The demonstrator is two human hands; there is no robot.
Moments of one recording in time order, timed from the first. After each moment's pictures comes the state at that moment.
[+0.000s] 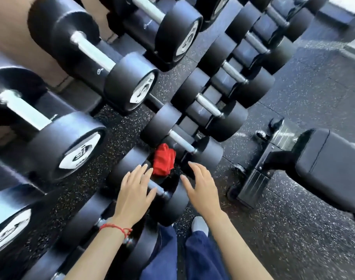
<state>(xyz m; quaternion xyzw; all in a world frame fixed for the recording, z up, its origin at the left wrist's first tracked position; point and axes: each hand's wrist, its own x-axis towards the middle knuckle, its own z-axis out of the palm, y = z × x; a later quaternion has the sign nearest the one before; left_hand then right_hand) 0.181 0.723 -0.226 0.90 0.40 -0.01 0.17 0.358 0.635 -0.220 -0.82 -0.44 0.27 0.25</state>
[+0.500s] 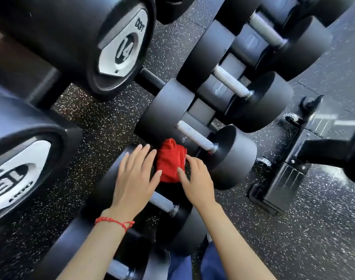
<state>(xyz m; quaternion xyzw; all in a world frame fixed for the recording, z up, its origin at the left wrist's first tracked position) 0.202 0.798 -0.355 0.92 0.38 0.02 0.10 0.340 0.705 -0.401 -0.83 -0.39 0.32 0.25</state>
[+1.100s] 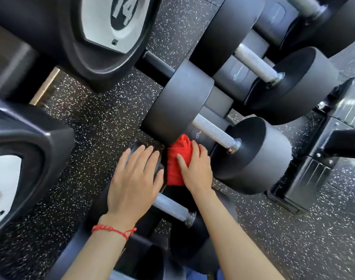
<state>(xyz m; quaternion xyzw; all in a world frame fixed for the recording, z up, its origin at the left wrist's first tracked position) 0.185 0.825 -0.383 0.94 0.34 0.02 0.01 0.316 0.759 -0.476 -0.87 -0.30 0.33 0.21</state>
